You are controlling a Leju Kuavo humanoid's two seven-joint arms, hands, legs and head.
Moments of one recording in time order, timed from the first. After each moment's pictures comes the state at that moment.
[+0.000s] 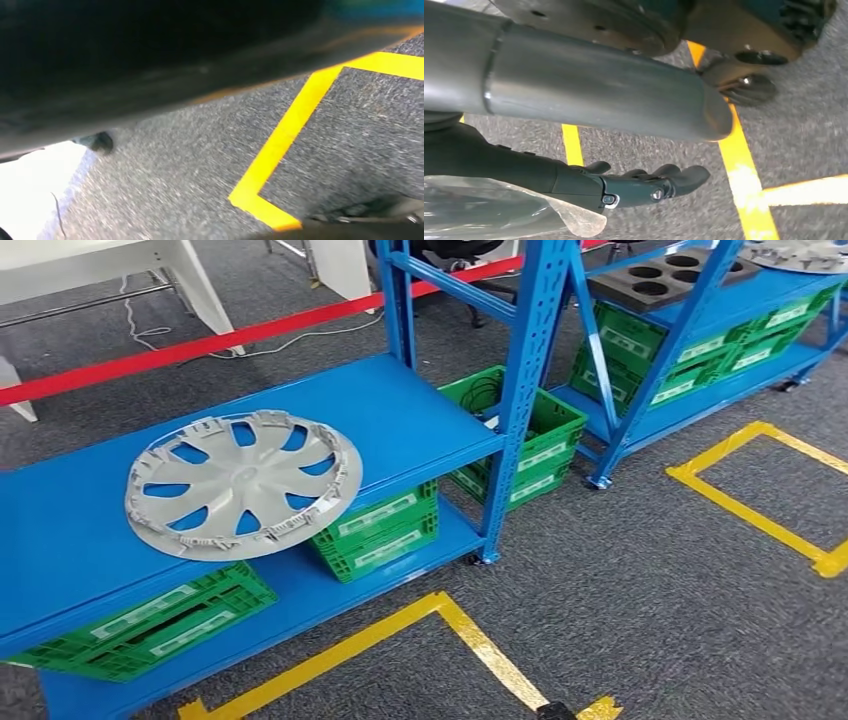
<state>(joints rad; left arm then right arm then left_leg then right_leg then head) 0.00 -0.04 -0.60 -0.20 0.07 0.52 -0.14 -0.08 -0.01 1.15 -0.24 -0.87 -0.32 -0.11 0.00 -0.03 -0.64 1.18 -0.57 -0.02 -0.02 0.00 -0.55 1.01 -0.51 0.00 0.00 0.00</state>
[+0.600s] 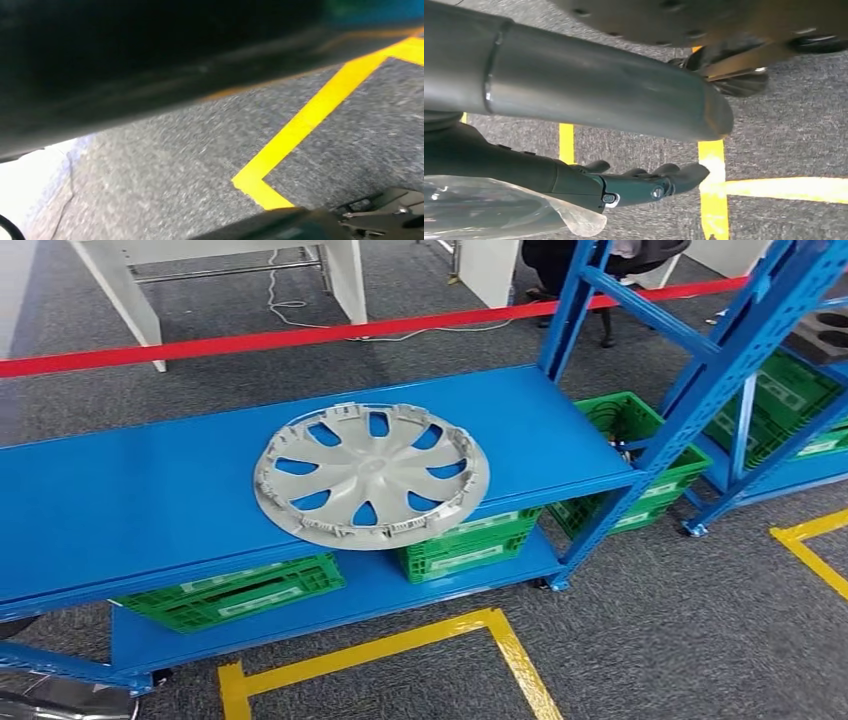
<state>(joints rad) -0.01 -0.07 -0.63 -0.24 0.01 0.53 -0.06 0.05 -0.16 1.12 -0.49 -0.91 -0.46 -0.13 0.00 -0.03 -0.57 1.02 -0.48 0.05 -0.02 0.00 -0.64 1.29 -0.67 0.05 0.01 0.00</state>
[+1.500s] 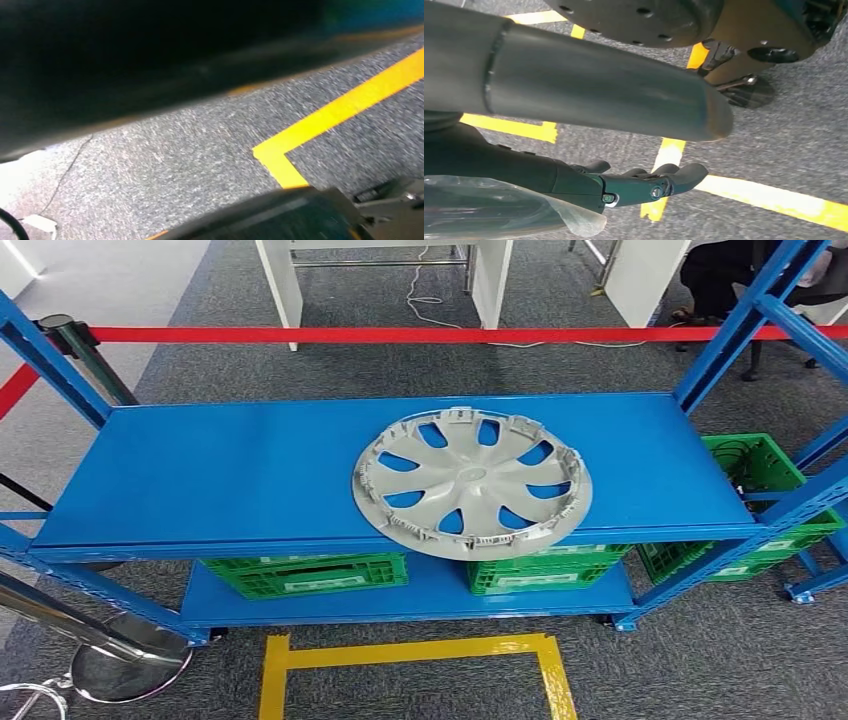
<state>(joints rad) 0.01 -0.07 -0.65 -0.27 0.02 0.51 -0.03 0.04 -0.21 1.12 -0.52 -0.95 -0.40 -0.11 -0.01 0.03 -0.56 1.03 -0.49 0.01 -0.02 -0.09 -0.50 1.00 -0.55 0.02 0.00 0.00</state>
